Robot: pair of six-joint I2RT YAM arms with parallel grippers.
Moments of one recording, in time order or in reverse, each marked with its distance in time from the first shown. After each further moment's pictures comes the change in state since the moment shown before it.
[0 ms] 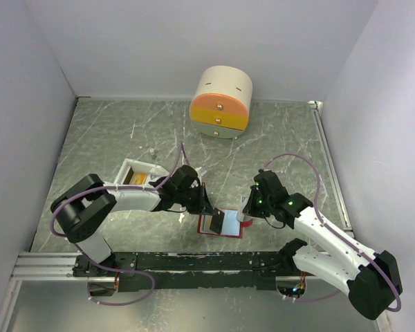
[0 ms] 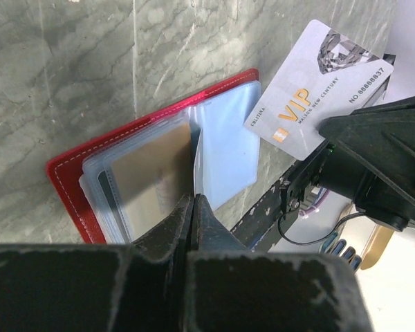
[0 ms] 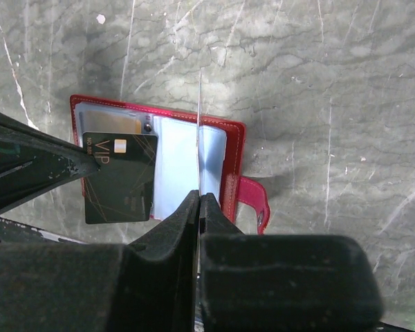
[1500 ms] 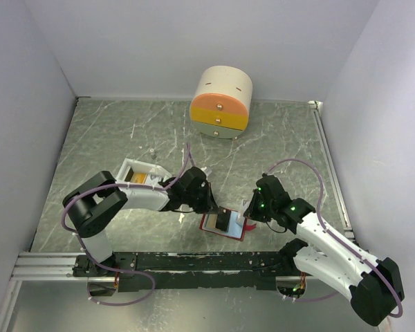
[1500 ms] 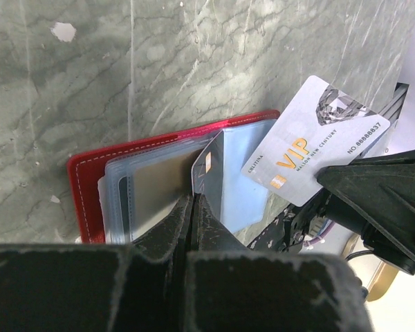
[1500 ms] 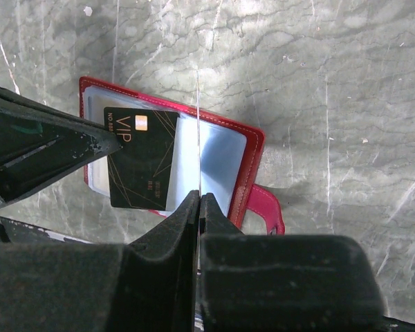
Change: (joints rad) left arm -0.048 0.094 0.069 0.014 -0.109 -0.045; right arm 0.000 -0.065 -0.057 -0.003 -0.004 0.066
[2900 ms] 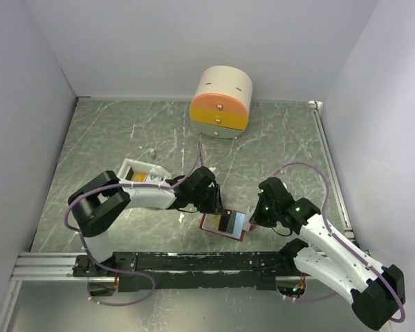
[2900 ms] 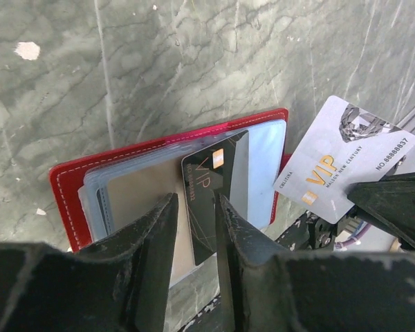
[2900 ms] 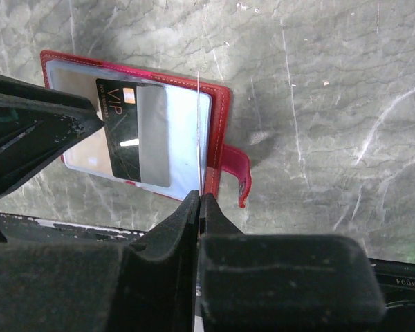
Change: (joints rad) left arm -0.048 0.035 0.105 -0.121 -0.056 0.110; right arm 0.000 -0.045 0.051 -0.200 0.019 0.055
